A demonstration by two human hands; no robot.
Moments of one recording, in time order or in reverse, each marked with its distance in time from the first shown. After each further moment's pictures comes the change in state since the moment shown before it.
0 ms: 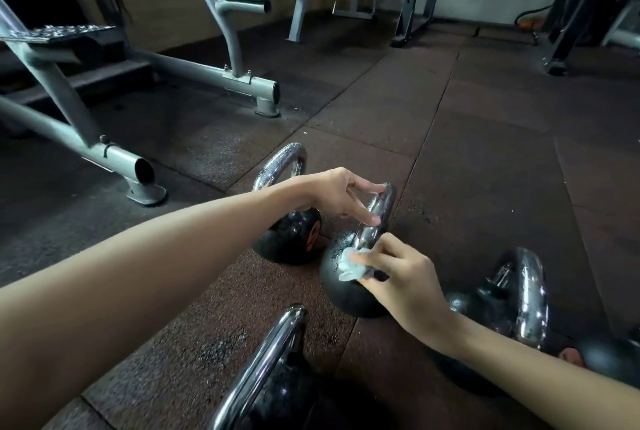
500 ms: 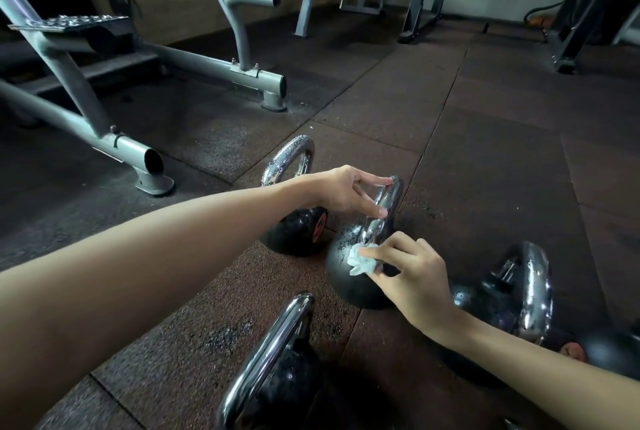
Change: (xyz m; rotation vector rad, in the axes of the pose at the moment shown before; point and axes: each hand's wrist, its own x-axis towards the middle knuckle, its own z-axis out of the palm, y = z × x) left_hand -0.004 -0.007 0.009 -0.063 0.021 -0.008; right_hand -0.011 0.014 0.011 -0.151 0.117 -0.054
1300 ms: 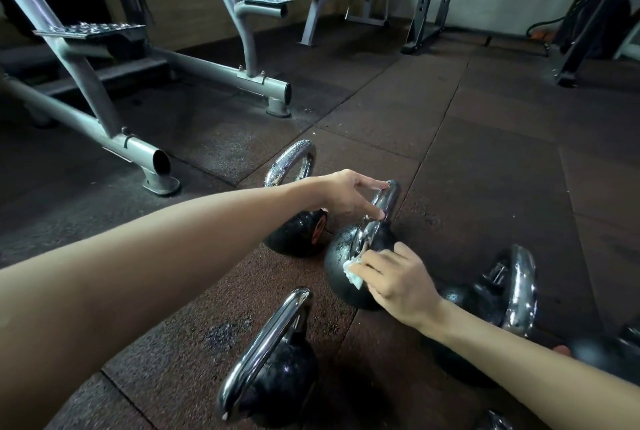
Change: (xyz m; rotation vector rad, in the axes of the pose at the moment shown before) left_hand -0.009 0.017 0.008 -0.009 0.089 -0.040; right_hand -0.005 0.010 0.001 -0.250 -0.156 -0.415
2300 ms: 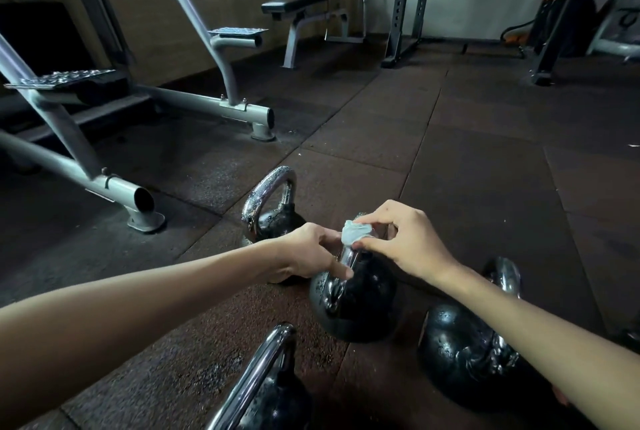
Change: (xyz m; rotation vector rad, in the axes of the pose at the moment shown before) left_hand -0.038 -0.015 0.030 -0.209 -0.011 -0.145; right_hand 0.056 0.069 -0.041 0.731 -0.069 0.677
